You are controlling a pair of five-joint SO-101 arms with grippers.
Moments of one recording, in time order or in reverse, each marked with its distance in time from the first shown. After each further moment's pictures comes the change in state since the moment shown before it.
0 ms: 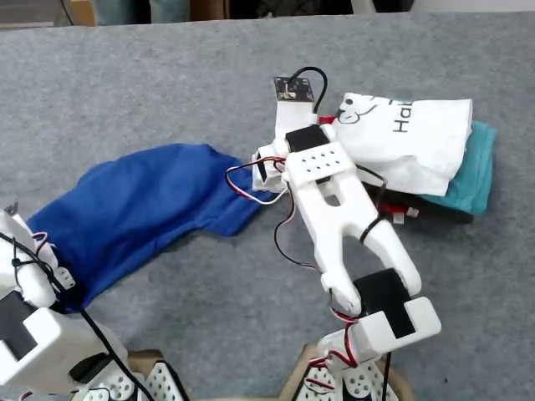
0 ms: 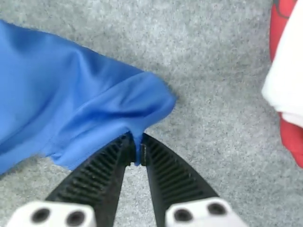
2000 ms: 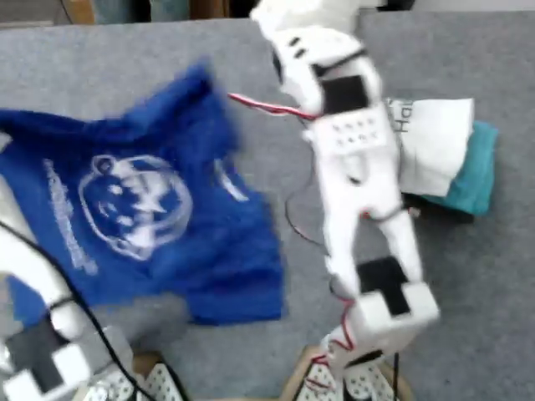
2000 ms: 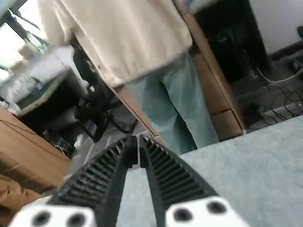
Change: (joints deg) left arm 11.4 -12.5 -33.1 -34.0 8.7; right arm 4.5 6.9 -35.7 -40.1 -14.9
